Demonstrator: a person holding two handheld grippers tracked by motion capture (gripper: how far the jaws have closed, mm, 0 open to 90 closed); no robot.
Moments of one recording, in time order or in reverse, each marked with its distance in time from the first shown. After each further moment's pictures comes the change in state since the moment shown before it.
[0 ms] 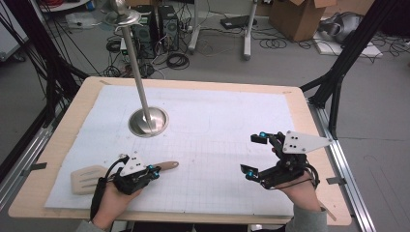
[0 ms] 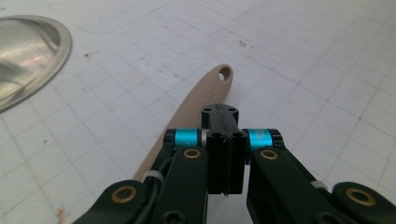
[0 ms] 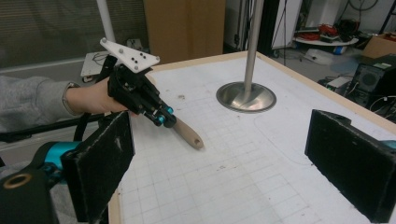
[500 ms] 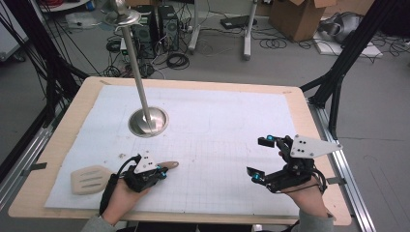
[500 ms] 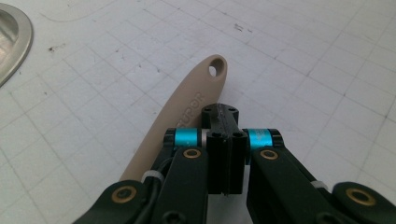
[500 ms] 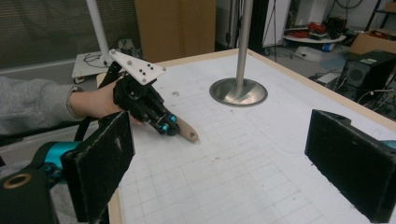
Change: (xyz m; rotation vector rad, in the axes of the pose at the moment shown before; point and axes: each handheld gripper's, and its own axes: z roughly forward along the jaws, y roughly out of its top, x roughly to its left) left arm 0.000 0.004 0.025 0.061 -0.009 0.031; right arm 0.004 -0.006 -0.015 0.003 -0.041 0.010
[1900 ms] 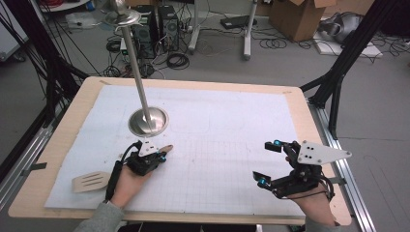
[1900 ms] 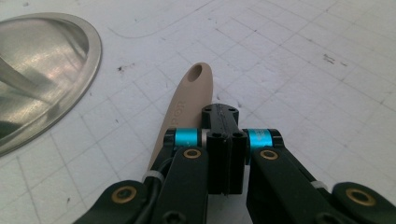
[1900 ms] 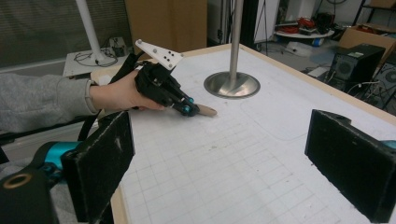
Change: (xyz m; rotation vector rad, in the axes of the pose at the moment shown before) left arm 0.032 0.014 0.022 -0.004 0.132 -0.045; right arm 0.007 -0.007 -0.015 0.012 -0.034 0.017
